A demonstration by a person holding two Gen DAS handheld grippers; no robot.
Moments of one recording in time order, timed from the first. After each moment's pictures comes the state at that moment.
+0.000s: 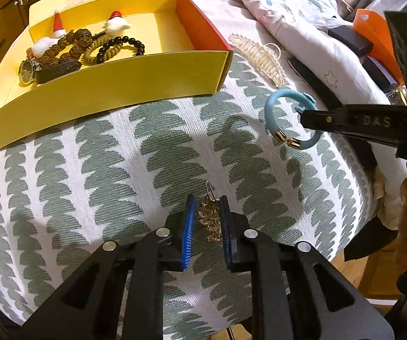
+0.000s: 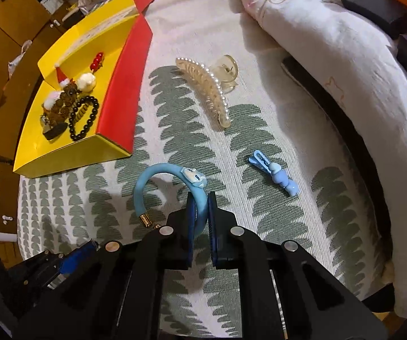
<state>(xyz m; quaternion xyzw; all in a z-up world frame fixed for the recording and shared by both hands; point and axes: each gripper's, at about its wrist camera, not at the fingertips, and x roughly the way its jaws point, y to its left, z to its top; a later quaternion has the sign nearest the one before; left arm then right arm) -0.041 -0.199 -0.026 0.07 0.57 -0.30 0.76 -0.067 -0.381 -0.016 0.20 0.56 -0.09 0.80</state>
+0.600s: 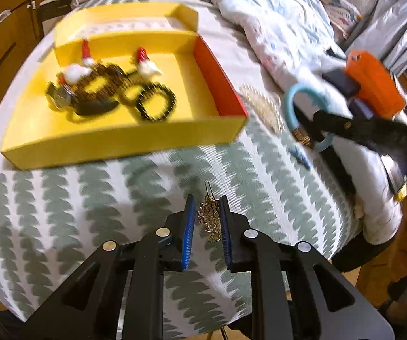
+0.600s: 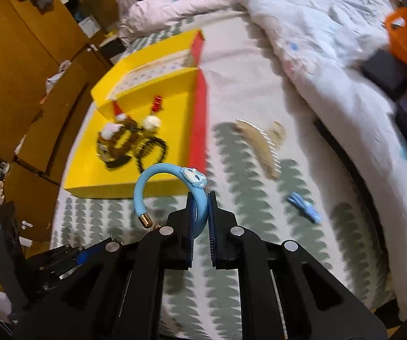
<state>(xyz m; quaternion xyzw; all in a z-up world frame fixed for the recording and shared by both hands) -0.016 -0.146 0.037 0.02 0.53 -0.31 0.79 -0.057 -0.339 0.066 0.19 0.48 -0.04 0.86</state>
